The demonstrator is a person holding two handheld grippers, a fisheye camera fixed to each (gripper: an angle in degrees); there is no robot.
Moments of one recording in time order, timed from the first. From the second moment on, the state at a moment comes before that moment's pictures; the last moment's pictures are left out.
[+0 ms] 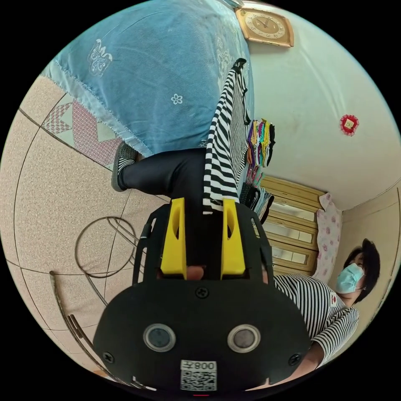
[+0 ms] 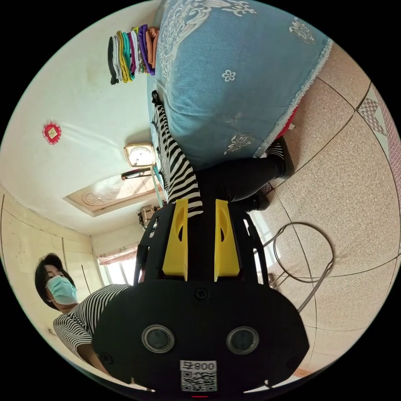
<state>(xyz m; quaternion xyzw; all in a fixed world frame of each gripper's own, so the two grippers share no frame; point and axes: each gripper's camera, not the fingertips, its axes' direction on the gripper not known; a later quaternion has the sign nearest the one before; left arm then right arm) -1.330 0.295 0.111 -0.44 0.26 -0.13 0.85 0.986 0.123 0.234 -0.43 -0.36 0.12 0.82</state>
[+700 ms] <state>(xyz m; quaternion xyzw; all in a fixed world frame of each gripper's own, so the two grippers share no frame) -1.329 0.316 0.052 -0.41 0.29 -0.16 0.85 1.036 0.211 0.243 -0.38 -0.47 0.24 0.76</state>
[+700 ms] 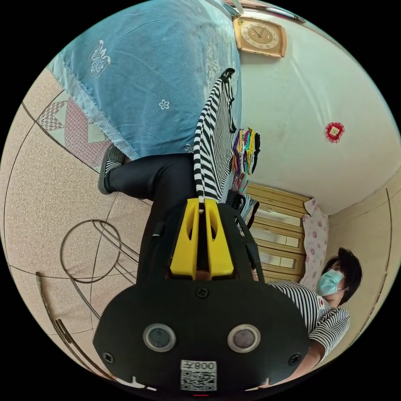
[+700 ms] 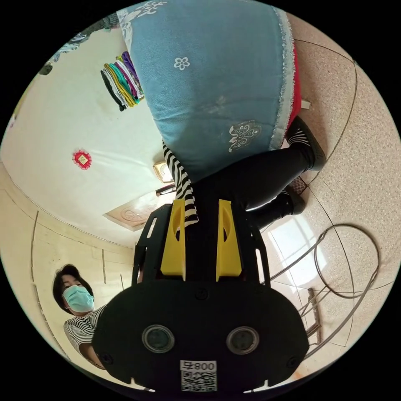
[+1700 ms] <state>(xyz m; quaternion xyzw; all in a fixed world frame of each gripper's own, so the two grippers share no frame) -1.316 0.279 0.028 -0.36 0.30 -0.15 0.87 1.036 0.148 0.213 -0.33 -0.56 0.16 0.74</state>
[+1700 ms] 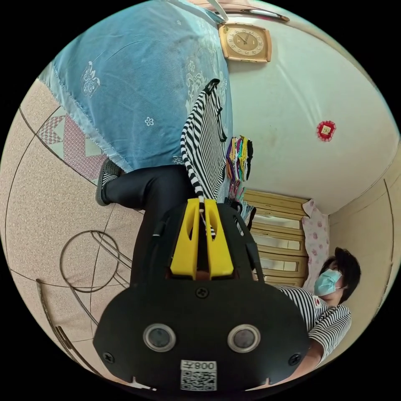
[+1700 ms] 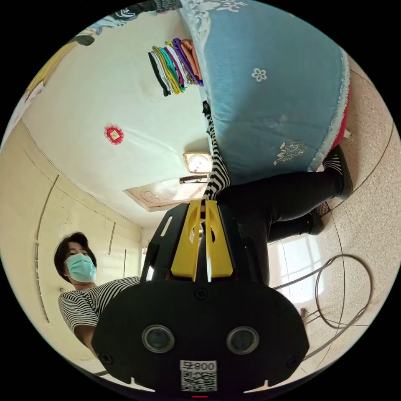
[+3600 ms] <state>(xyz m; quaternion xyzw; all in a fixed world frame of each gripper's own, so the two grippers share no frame) -1.153 -0.100 0.447 -0.25 0.37 -0.08 0.89 0.665 -0.268 0.614 -0.32 -0.50 -0.02 0.81</state>
